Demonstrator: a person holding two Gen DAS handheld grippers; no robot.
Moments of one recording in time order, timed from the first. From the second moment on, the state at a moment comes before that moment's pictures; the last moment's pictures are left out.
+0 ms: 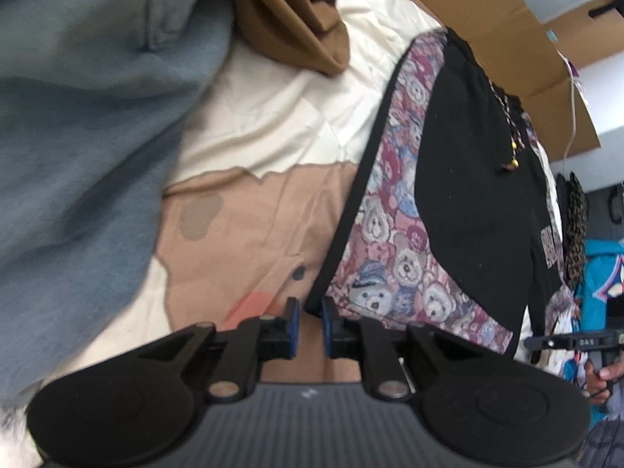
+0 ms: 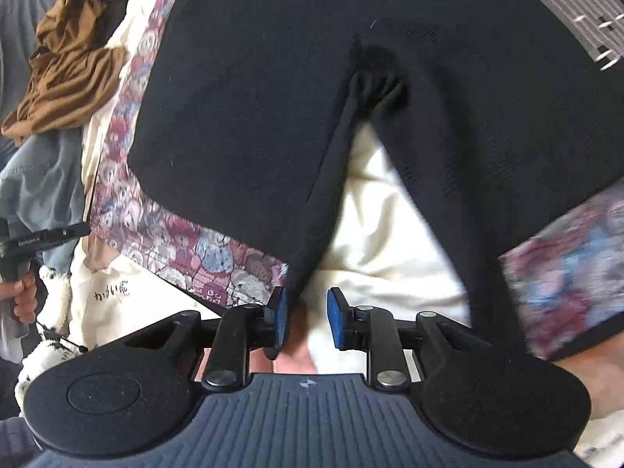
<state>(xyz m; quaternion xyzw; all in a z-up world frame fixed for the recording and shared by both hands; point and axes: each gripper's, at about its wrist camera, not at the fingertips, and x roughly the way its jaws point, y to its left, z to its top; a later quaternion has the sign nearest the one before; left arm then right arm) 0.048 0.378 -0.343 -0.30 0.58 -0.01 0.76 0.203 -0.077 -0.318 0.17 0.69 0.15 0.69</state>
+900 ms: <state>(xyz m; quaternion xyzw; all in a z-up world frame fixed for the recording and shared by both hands) 0.109 0.304 -0.073 -0.26 0.50 -0.05 0.83 0.217 -0.114 -0.034 0.04 0.57 0.09 0.82</state>
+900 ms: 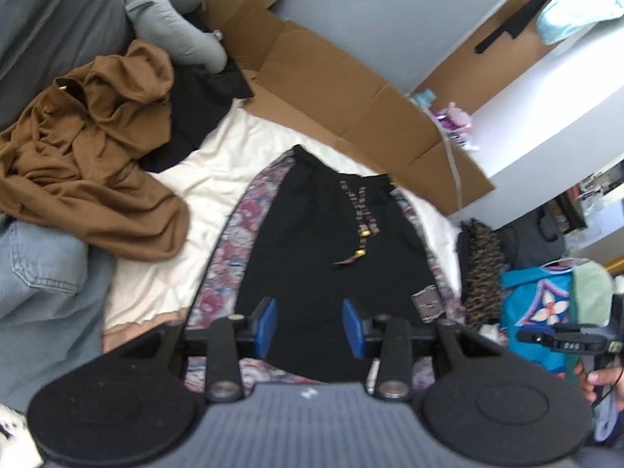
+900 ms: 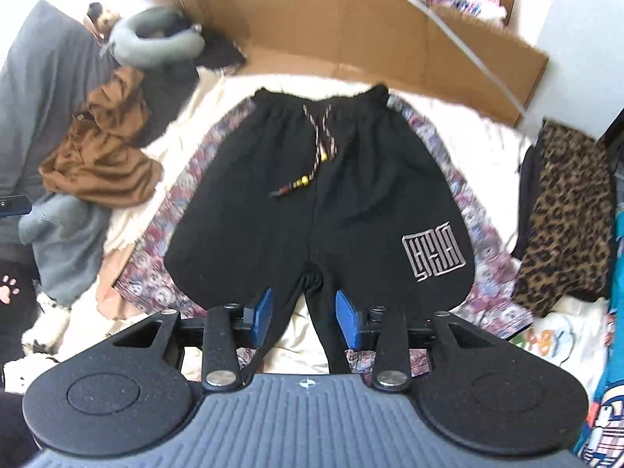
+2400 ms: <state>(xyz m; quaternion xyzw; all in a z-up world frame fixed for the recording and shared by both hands) 0.169 0.098 0.103 -0.23 0.48 -0.11 0.84 0.166 -0.217 0.146 0.08 0.48 0.00 0.87</state>
